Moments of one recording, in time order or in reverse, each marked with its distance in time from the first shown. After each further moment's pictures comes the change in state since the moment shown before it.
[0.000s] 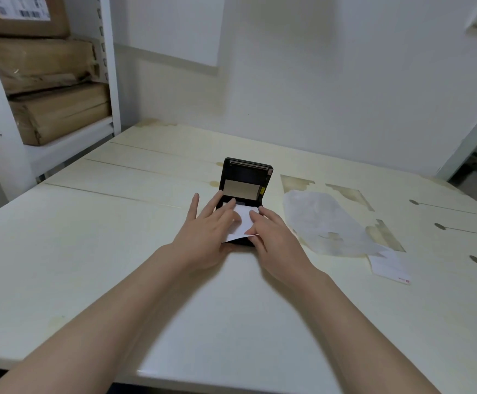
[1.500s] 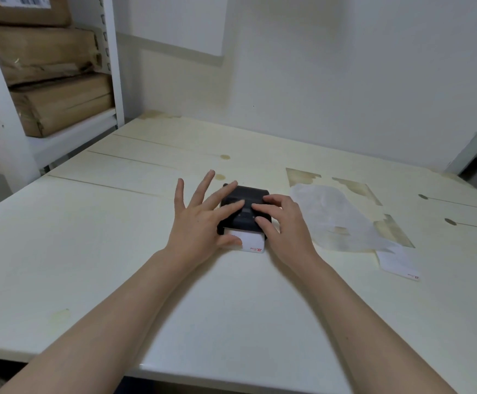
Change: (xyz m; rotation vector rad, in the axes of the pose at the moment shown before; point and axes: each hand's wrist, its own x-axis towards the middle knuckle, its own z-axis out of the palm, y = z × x) left_hand -0.008 -0.008 0.003 0.058 0.352 -0.031; right_hand 0.011 0.011 0.005 0.257 0.217 0.084
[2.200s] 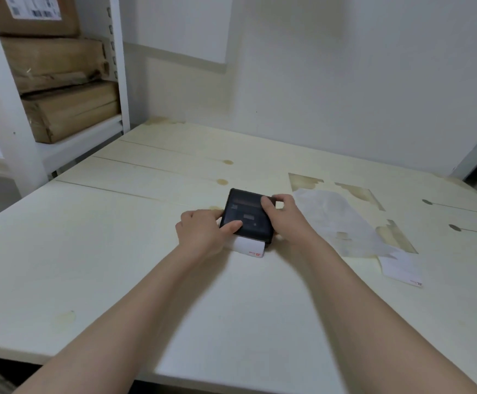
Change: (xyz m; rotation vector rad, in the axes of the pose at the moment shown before) left_hand 0.015 0.016 -0.008 -0.387 -0.348 -0.655; right_hand 0.042 -0.008 -0.006 0.326 -0.166 0.604
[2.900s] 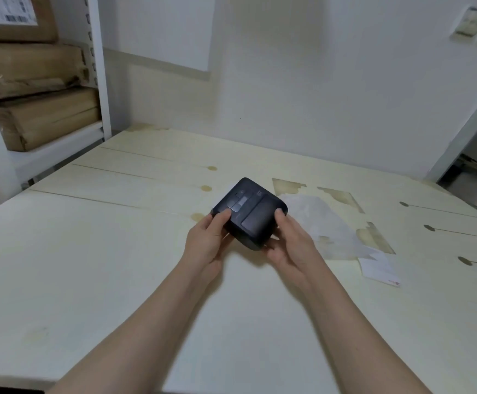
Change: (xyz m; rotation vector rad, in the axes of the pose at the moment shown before) left_hand -0.013 0.035 0.028 -1.487 -0.081 -0.206; right_hand -0.039 0.030 -0.022 0.942 -0.177 -0.015
